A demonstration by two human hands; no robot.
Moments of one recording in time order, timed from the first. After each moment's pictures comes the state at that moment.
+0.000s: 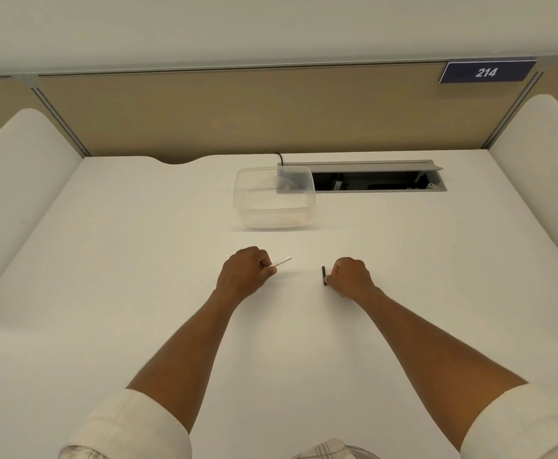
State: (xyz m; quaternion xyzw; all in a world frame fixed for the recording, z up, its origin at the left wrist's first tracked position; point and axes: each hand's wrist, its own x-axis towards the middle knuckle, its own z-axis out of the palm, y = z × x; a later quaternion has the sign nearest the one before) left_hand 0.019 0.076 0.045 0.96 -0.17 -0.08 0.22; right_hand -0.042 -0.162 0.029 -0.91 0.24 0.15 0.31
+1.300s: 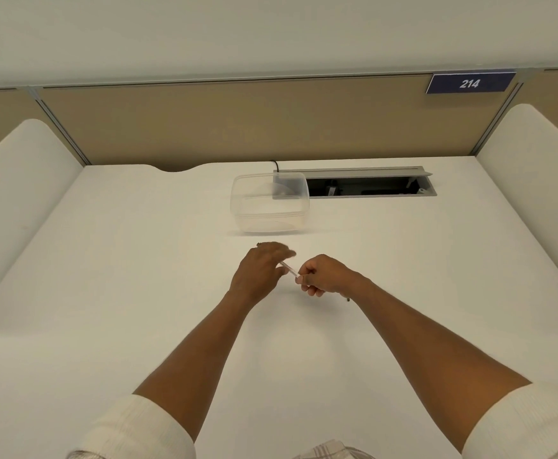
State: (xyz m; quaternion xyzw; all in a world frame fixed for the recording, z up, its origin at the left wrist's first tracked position) left_hand 0.001 0.046 0.058 0.92 -0.31 0.00 0.23; right_hand -0.041 -0.141 0.063 -0.84 0.09 0.24 0.48
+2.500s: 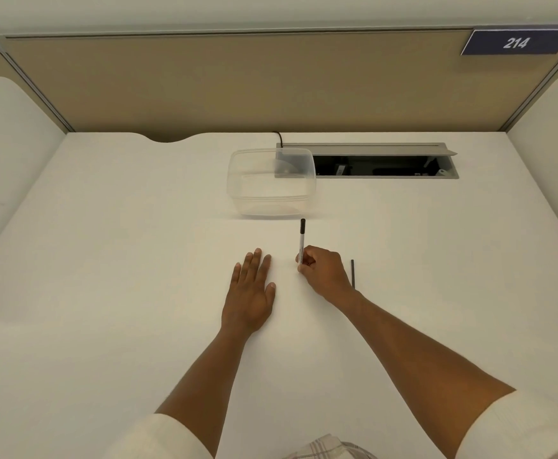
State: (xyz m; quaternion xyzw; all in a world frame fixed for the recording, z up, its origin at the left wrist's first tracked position) left_hand -0.031 0.070 -0.036 0.97 -0.19 -0.04 0.15; right_hand -0.029 -0.126 0.001 -0.87 0.13 0.05 0.47
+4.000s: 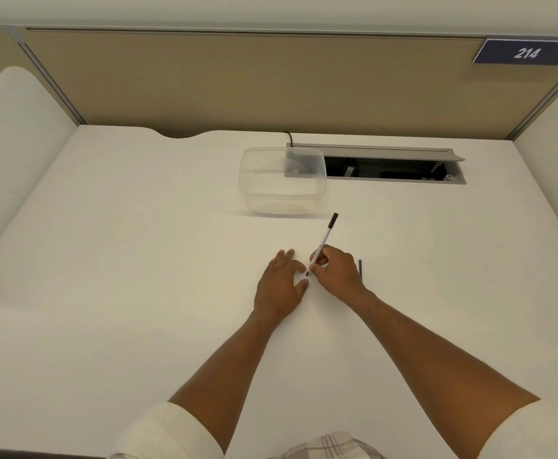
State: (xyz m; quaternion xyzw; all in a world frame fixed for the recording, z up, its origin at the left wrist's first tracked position) left_hand -0.029 0.029 -0.020 0.93 -0.16 -0.09 0.32; right_hand -0.034 -0.129 0.006 -0.90 0.14 0.05 0.42
